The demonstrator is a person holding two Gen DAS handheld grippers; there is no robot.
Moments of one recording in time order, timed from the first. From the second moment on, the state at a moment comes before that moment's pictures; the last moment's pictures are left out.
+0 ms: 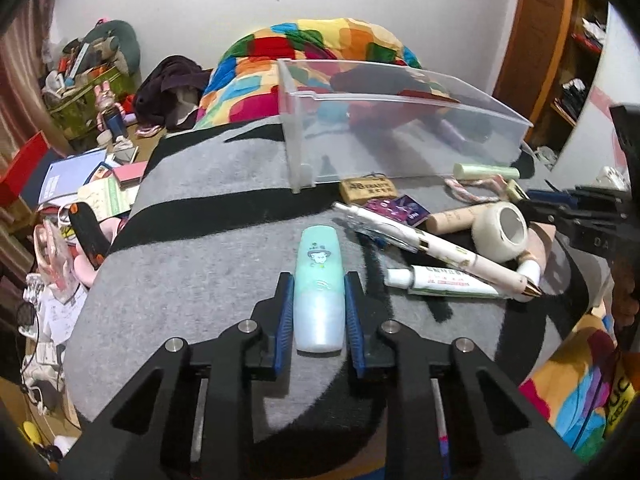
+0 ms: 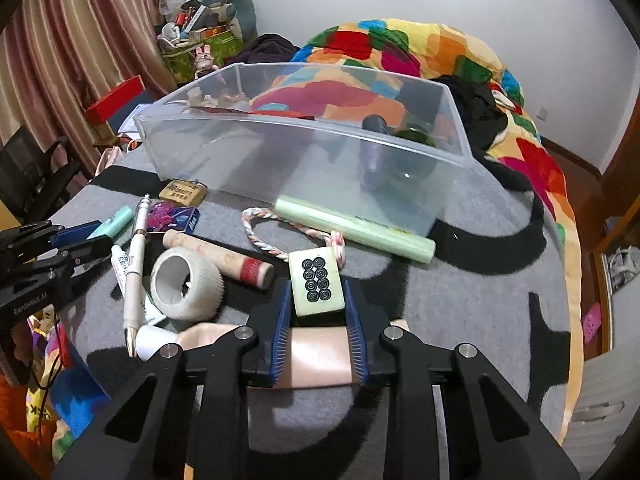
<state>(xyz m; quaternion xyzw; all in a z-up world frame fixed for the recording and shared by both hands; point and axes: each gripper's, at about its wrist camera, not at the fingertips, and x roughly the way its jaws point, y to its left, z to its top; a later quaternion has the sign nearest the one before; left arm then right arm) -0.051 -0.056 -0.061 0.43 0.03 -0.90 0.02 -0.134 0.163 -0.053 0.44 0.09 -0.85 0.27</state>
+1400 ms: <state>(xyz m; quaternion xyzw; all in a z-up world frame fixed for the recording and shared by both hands) -0.164 -0.054 0.002 0.44 0.05 -0.90 -0.04 -0.202 0.138 0.024 0.39 0.01 -0.88 0.28</state>
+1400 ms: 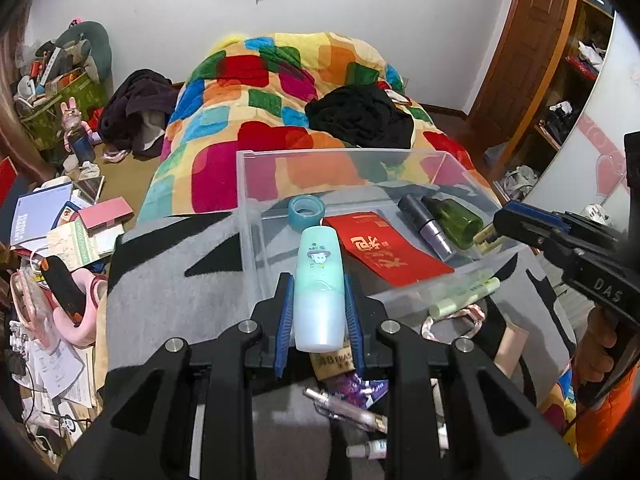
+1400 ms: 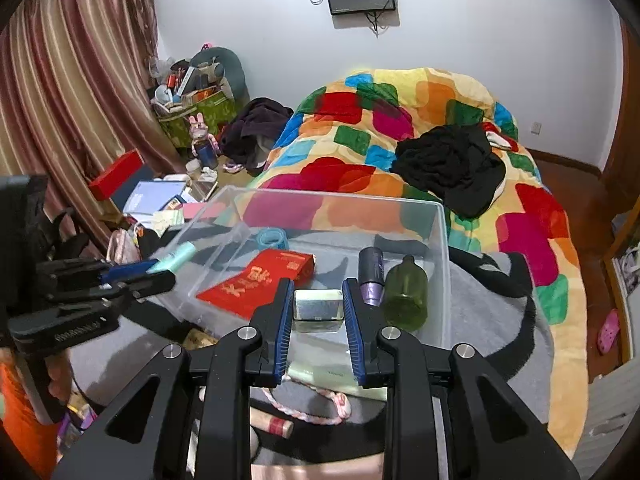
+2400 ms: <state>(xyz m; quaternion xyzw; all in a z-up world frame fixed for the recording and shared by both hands) -0.129 -0.030 0.007 0.43 0.02 -0.90 -0.05 -0.187 0.133 0.006 0.41 0.04 -0.86 0.29</state>
